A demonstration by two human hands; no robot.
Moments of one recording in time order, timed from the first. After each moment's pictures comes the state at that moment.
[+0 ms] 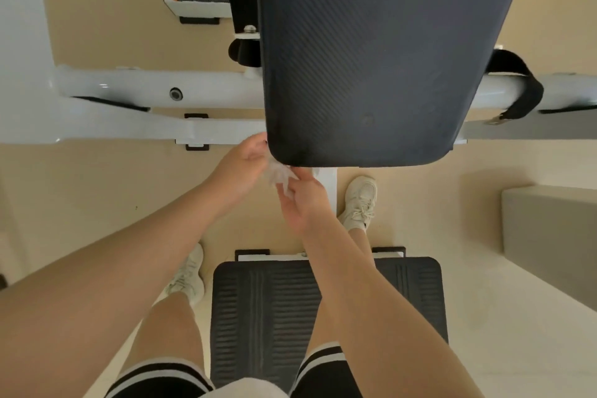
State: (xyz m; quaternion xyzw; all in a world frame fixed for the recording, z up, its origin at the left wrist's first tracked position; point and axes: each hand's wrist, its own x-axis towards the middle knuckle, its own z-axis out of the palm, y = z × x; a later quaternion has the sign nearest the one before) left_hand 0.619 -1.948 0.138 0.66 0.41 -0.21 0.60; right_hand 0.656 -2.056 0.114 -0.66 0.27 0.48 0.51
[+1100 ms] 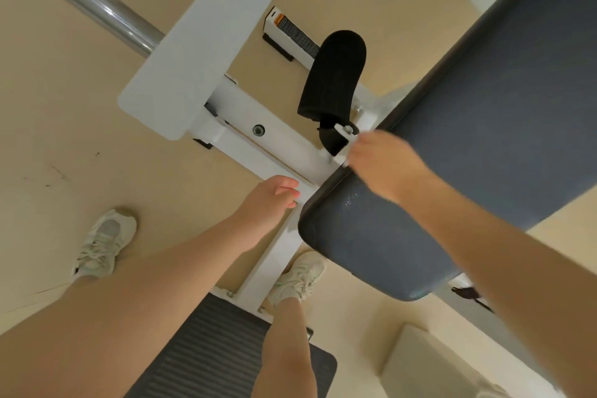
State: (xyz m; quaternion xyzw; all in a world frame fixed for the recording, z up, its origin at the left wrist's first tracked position) left_hand 0.607 -1.902 0.124 0.43 0.53 -0.04 0.73; right_hand 0.809 -1.903 0.178 0.50 0.78 -0.12 0.36
